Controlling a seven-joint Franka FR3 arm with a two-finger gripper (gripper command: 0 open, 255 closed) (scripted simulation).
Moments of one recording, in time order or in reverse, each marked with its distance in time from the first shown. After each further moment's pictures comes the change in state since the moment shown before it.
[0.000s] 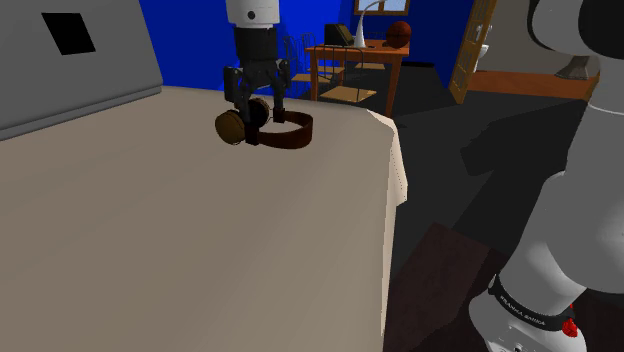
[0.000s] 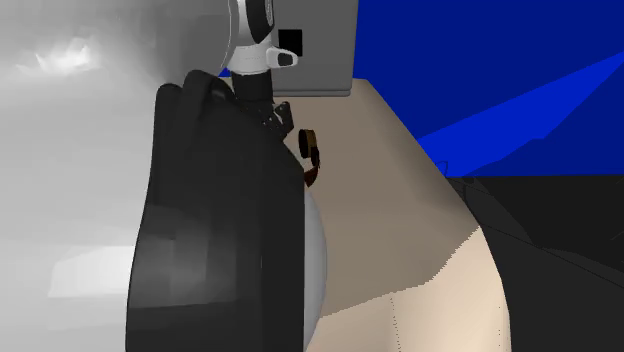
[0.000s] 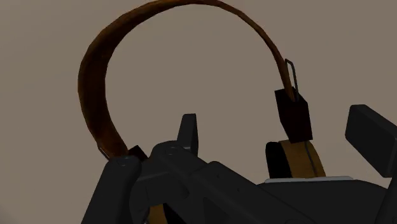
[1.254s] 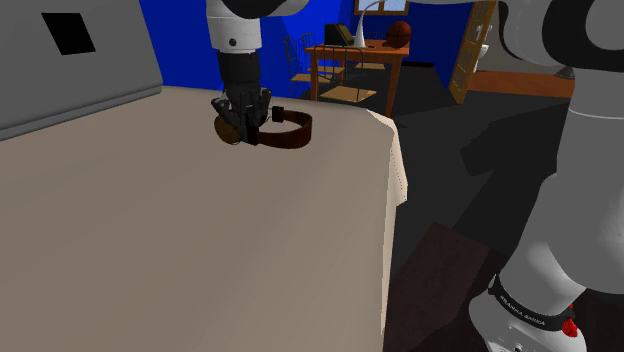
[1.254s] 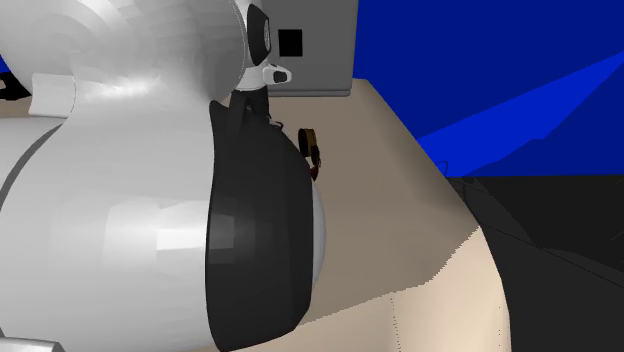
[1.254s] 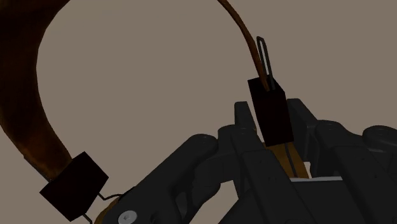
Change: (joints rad) arm 0.026 0.099 0.012 0.033 -0.021 0.062 0.035
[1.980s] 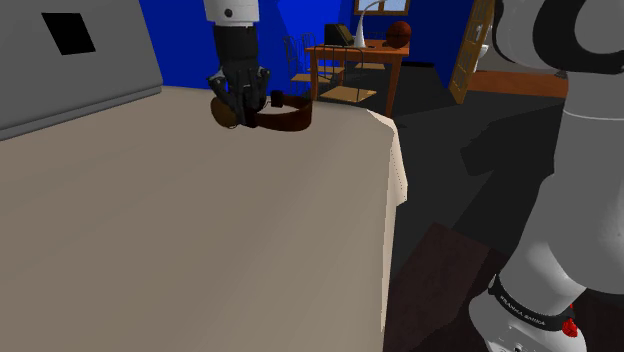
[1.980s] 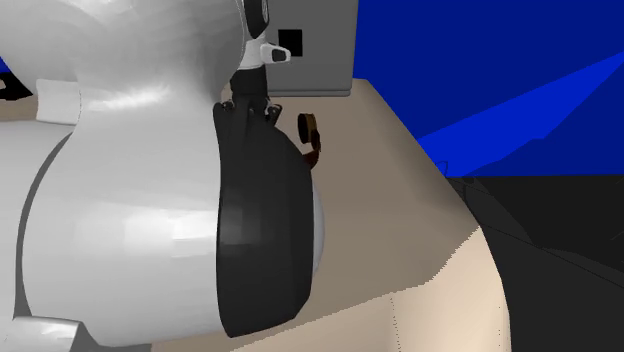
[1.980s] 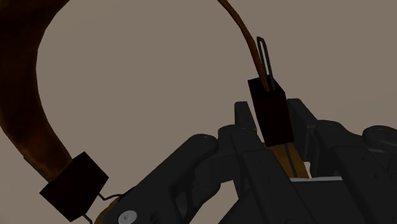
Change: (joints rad) arm 0.009 0.028 0.002 0.143 -0.007 -0.117 0.001
